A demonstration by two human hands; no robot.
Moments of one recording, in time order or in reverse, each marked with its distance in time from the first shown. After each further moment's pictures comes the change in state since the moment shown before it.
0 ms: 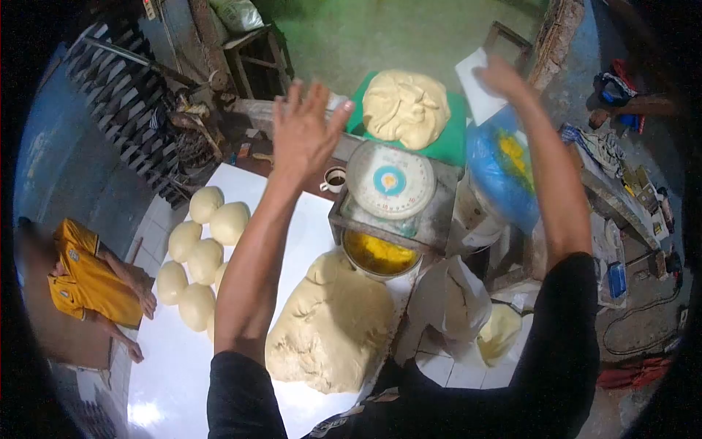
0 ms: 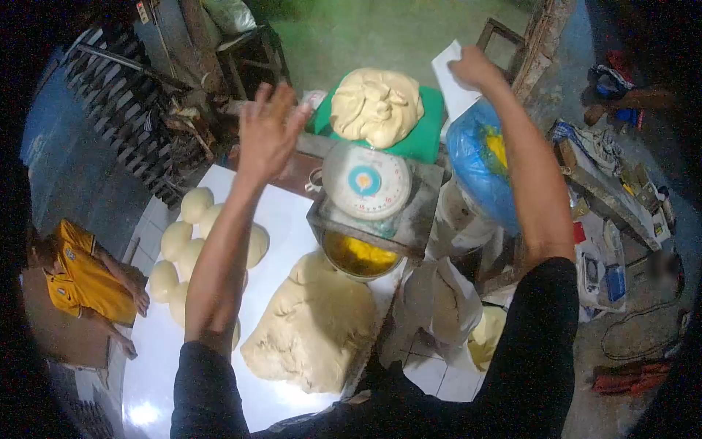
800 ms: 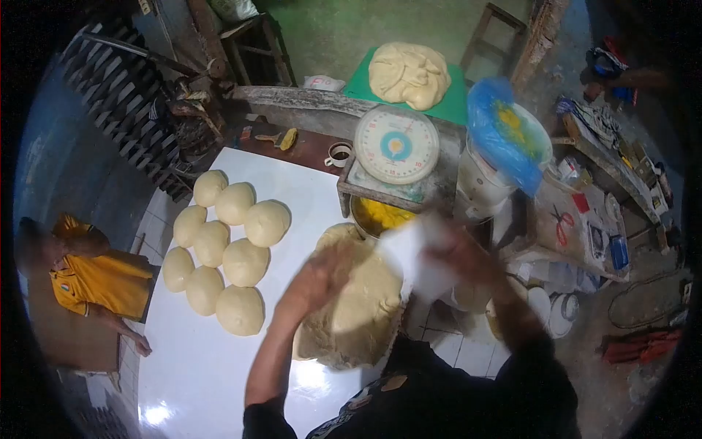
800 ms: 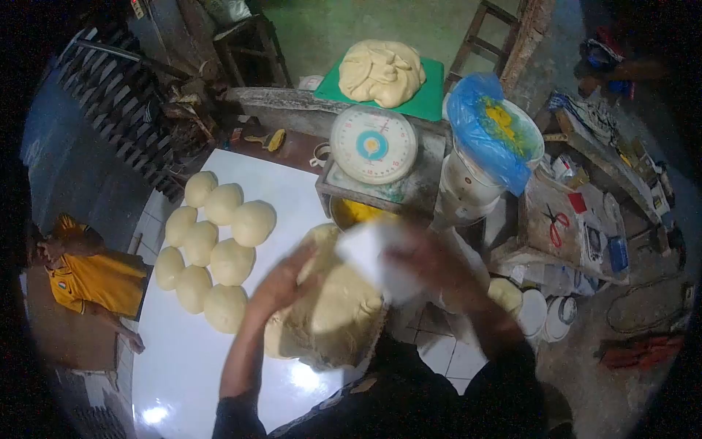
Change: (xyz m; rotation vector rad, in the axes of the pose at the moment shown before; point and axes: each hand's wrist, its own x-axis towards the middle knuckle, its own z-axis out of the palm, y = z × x) left_hand -0.290 0.003 -0.007 -0.579 -0.573 -0.008; right_hand -0.405 -0.122 0.041 1.068 -0.726 0.160
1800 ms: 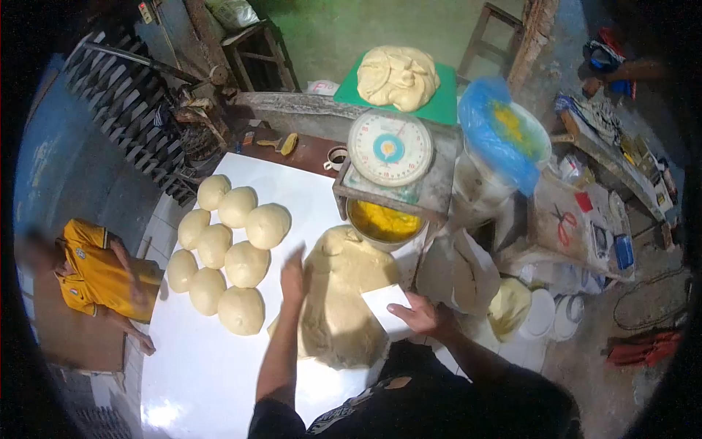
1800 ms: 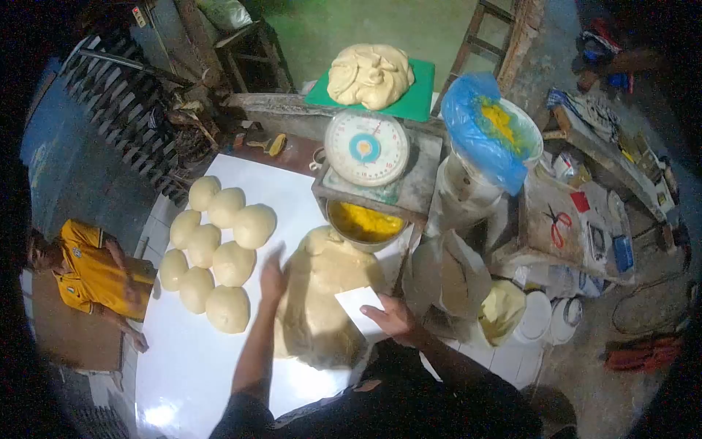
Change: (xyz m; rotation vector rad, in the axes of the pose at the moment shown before) left_hand -0.011 -0.133 0.097 0.276 0.619 -0.160; right_hand -0.045 0.105 0.094 0.137 -0.090 0.070
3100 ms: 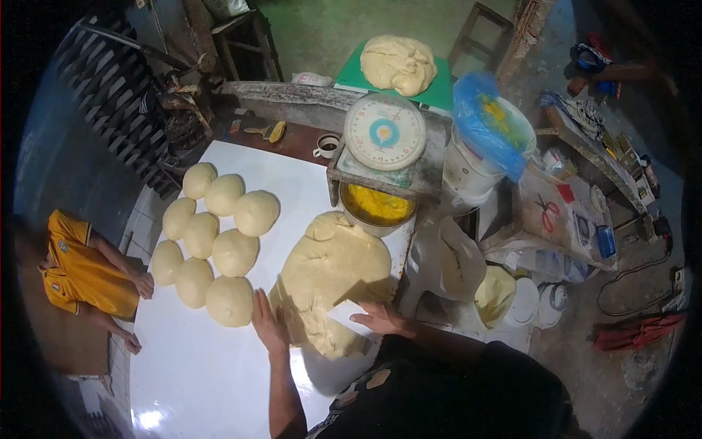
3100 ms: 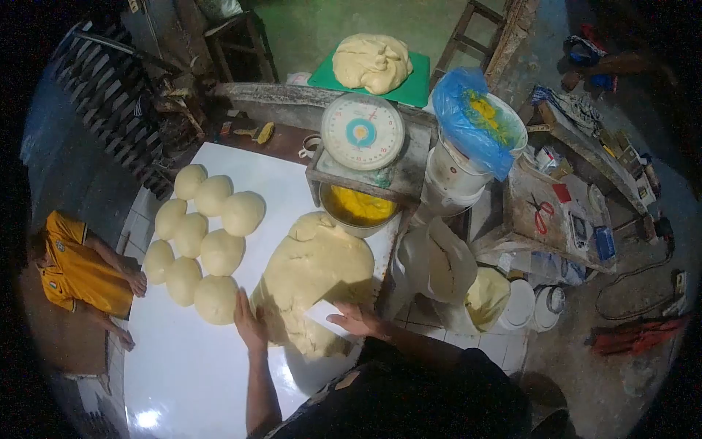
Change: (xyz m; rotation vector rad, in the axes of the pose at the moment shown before) left_hand -0.150 -0.005 -0.076 0.074 0.075 -0.308; right_hand 0.030 0.092 0.094 -0.375 -0.183 -0.128
